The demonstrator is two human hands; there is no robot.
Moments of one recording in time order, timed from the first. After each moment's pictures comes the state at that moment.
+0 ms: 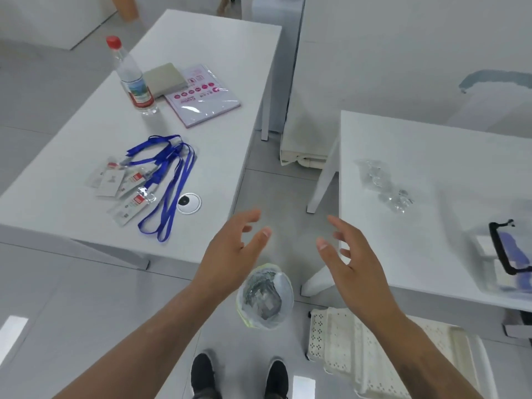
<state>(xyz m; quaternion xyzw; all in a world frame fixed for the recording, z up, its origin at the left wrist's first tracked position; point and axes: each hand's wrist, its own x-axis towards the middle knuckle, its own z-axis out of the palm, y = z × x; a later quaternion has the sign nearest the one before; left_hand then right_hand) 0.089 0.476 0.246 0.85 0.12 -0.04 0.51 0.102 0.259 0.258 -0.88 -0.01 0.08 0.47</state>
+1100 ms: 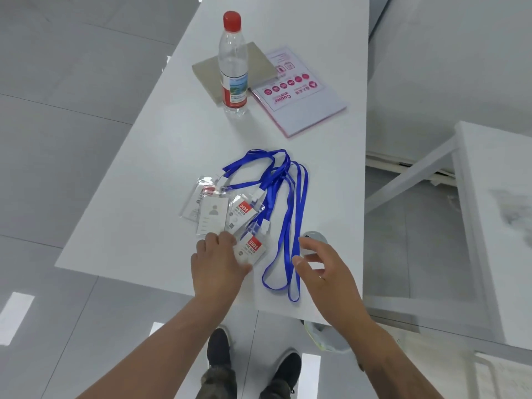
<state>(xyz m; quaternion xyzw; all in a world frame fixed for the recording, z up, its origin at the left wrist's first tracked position) 0.162 0.825 0.120 0.93 0.25 -0.13 0.23 0.176 0.636 0.163 -0.87 0.04 0.20 0.45</state>
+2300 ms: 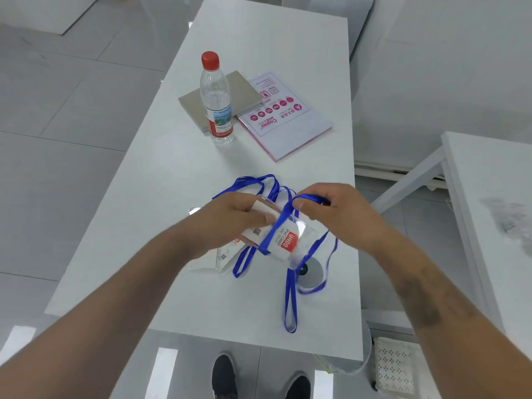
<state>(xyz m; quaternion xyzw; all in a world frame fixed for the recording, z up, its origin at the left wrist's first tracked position) 0.271 0.845 0.256 0.76 0.09 -0.29 0.58 0.312 0.638 0.262 -0.88 -0.11 0.20 0.41</state>
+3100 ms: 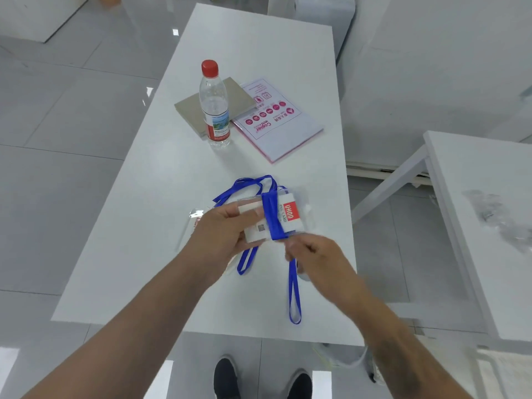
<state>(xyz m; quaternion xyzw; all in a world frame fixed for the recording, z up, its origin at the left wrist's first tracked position) 0.237 0.845 0.248 0.56 0.23 -0.17 0.78 0.226 0.667 0.243 -0.83 0.06 0.26 0.49</state>
